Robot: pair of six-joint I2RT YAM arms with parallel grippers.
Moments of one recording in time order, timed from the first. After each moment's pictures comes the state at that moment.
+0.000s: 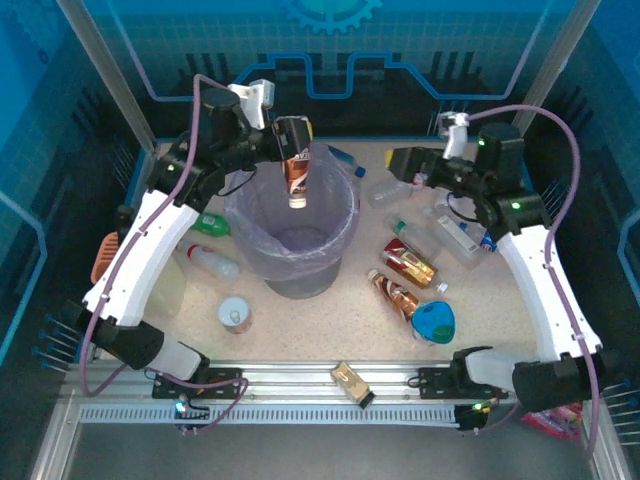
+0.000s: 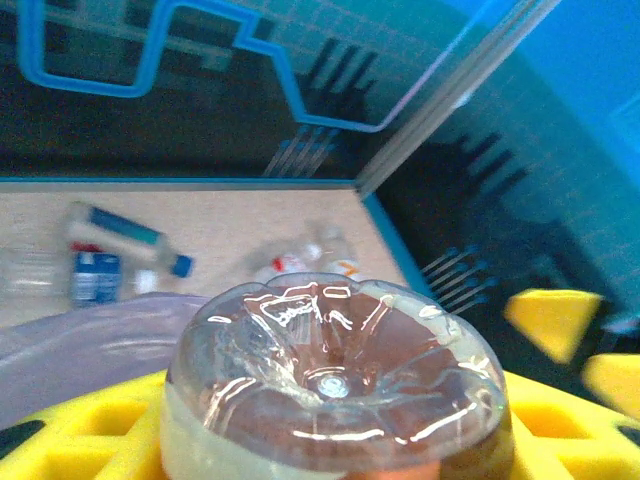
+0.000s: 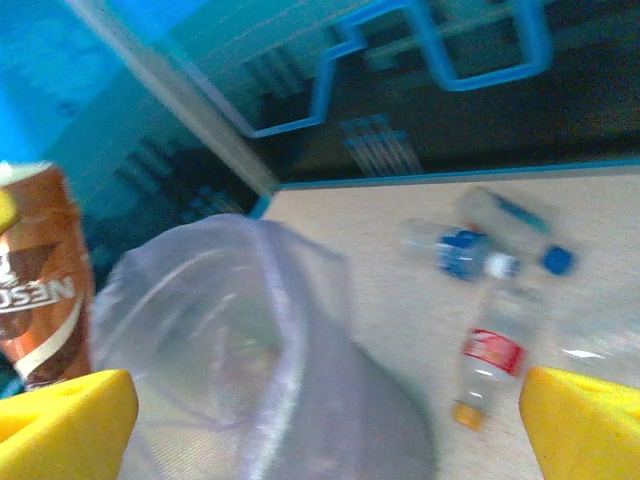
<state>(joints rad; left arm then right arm) -0.42 1.51 1.84 -0.70 0.22 -0.49 0.11 1.19 1.38 -0.56 -0.54 0.41</state>
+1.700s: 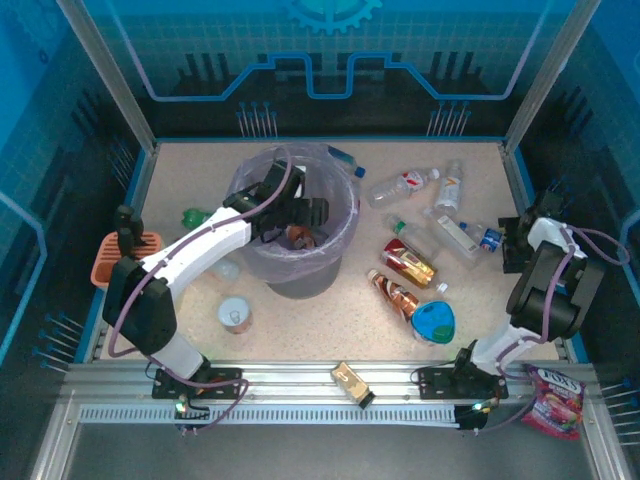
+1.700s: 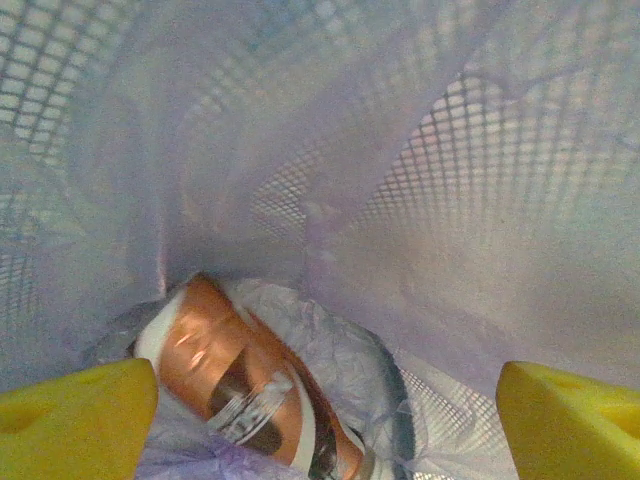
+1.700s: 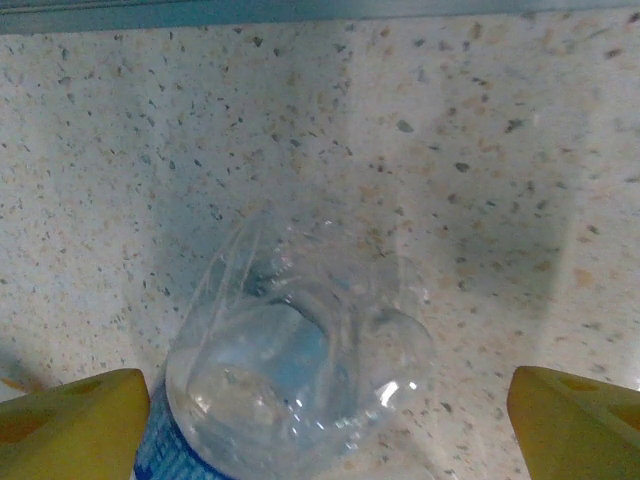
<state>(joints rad) -0.54 1.59 1.32 -0.55 -0.06 -0.45 -0.51 1.69 1.06 -0.57 -0.07 1.10</state>
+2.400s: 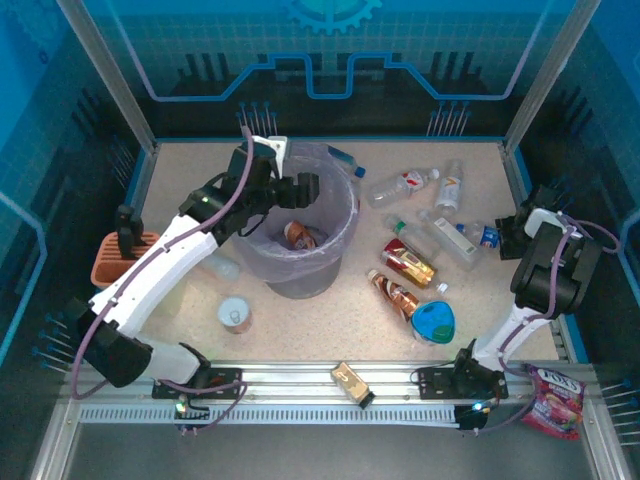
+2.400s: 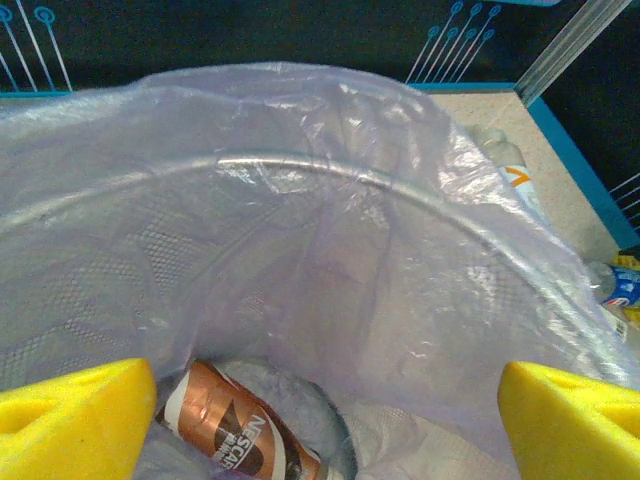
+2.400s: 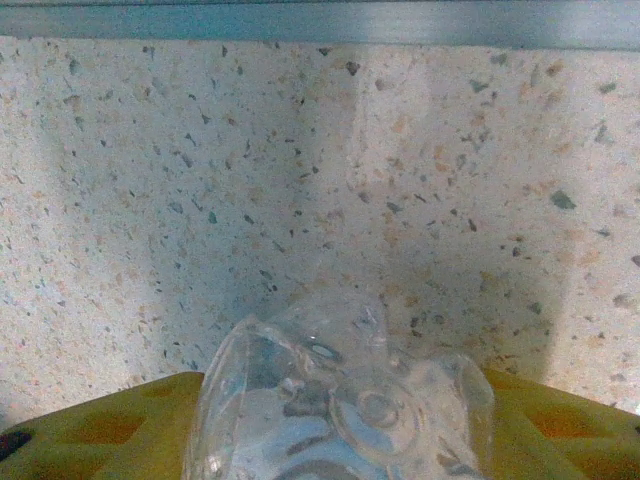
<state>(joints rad) -0.54 1.38 1.44 -0.61 -0.07 -0.40 -0.50 1.84 1.15 -0.51 -0.07 1.08</state>
